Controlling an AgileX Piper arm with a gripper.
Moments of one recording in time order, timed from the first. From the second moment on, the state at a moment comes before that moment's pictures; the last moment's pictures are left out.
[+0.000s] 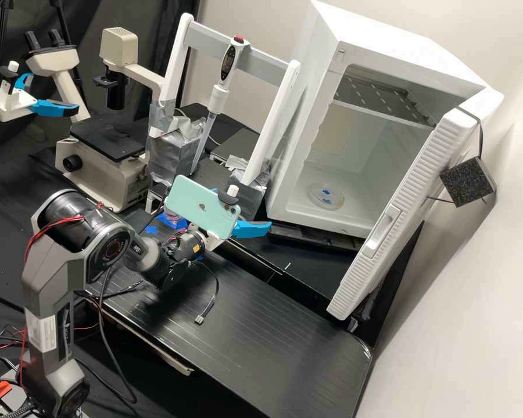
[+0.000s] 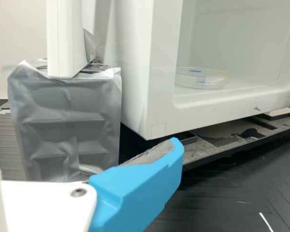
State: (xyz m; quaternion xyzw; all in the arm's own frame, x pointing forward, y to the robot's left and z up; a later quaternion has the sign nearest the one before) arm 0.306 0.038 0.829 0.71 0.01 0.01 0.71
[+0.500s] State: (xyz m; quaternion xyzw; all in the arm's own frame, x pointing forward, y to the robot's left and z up) arm 0.267 0.024 0.846 0.72 -0.01 0.05 0.70
